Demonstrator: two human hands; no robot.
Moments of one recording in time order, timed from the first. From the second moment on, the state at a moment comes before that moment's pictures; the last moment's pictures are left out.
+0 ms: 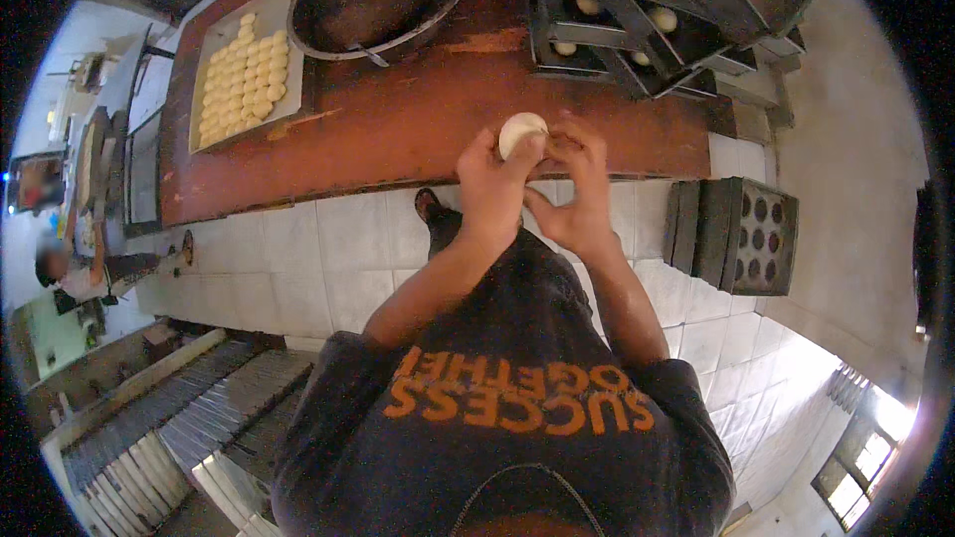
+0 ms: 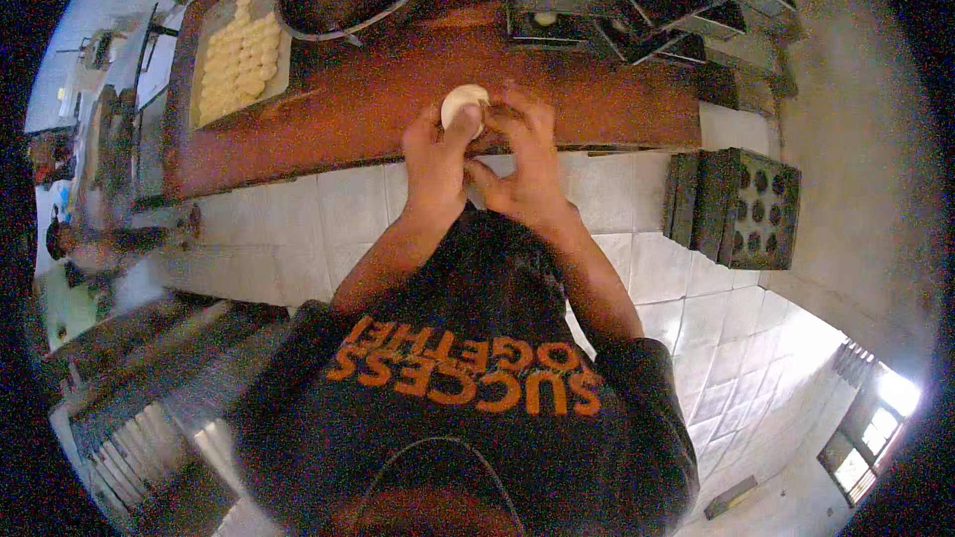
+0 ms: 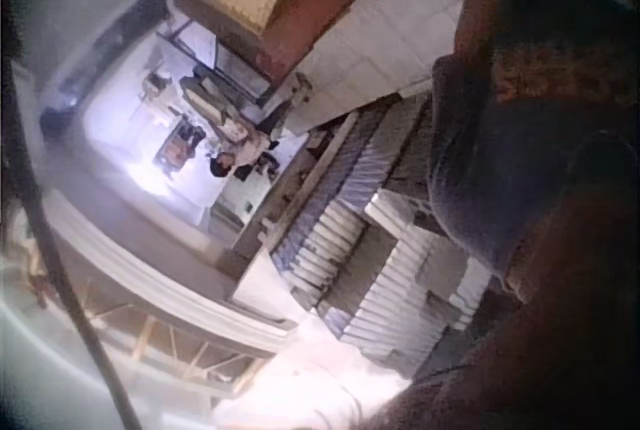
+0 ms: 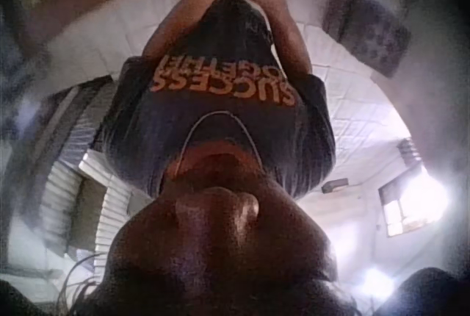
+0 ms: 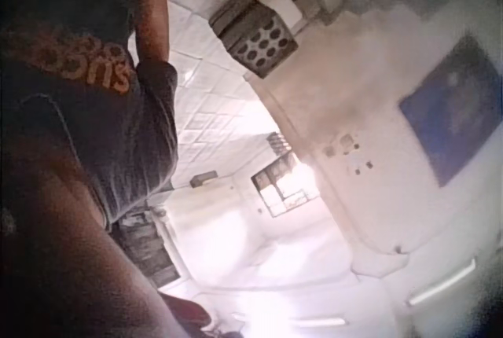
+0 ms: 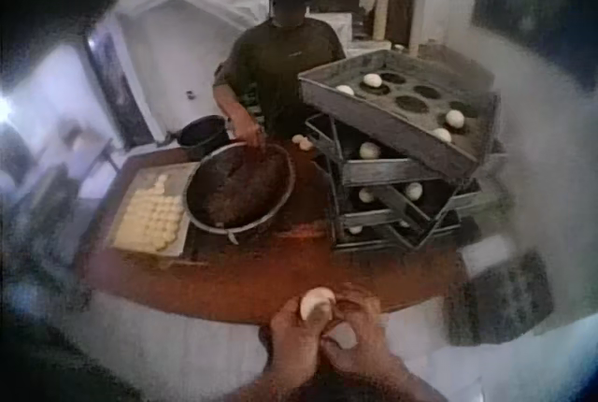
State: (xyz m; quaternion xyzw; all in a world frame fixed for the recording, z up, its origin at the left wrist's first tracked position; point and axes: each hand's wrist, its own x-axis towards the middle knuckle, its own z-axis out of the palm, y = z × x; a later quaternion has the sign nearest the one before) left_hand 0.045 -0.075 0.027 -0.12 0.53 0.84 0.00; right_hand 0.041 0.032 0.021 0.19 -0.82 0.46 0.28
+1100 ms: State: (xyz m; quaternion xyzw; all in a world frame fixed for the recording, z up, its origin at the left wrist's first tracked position) left_hand 0.035 -0.269 -0.002 -0.10 0.31 0.94 0.11; right_hand 0.013 -0.163 0.038 0.25 -0.88 0.38 0.14
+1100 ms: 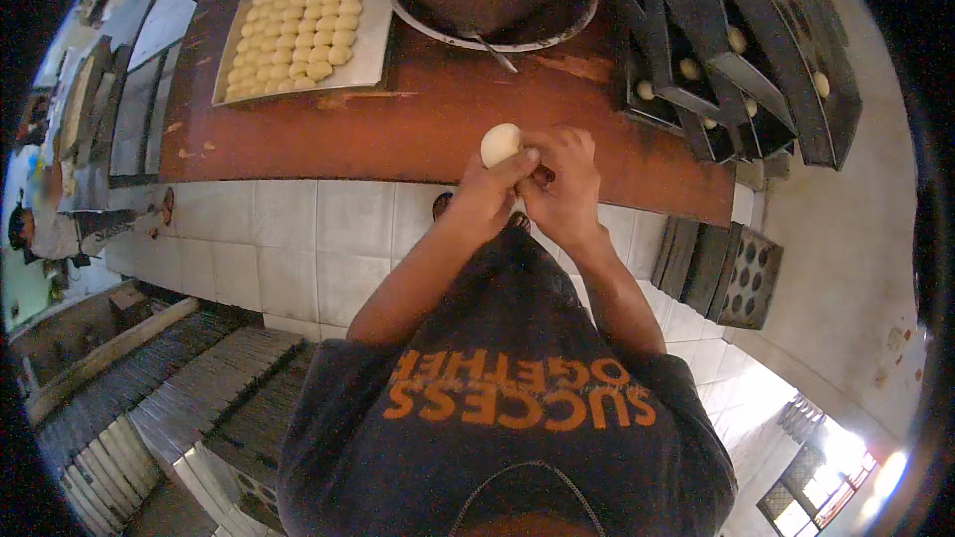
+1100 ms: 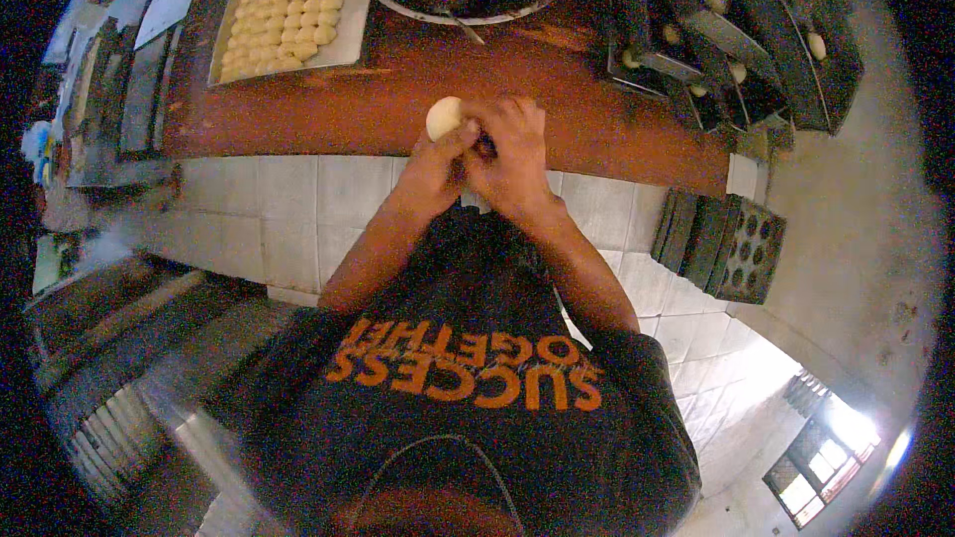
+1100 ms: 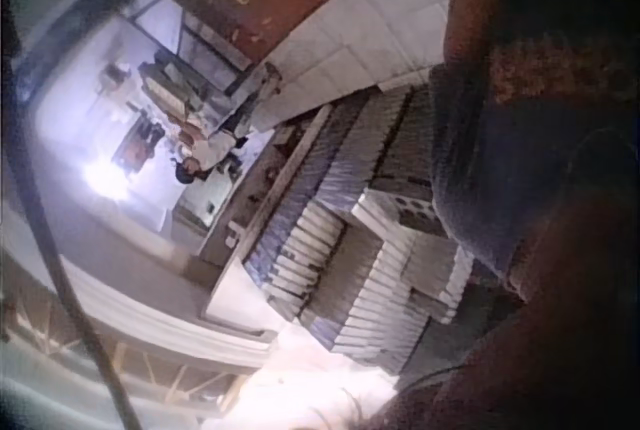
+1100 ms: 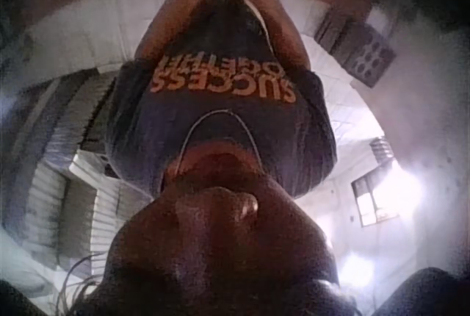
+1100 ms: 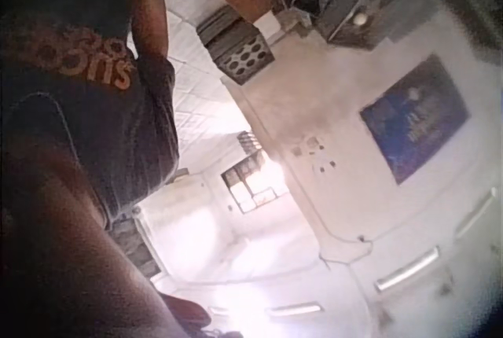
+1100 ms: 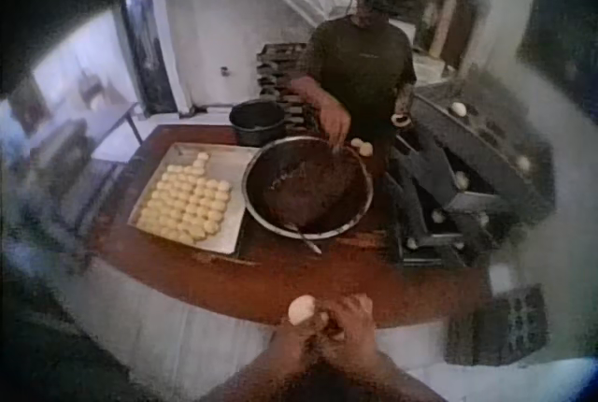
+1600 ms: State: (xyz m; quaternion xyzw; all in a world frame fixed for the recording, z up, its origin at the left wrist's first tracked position) left_hand 0.011 -0.327 0.005 -0.15 0.29 0.94 0.10; right_hand -0.004 -0.217 0.019 0.21 -0.83 0.47 0.19
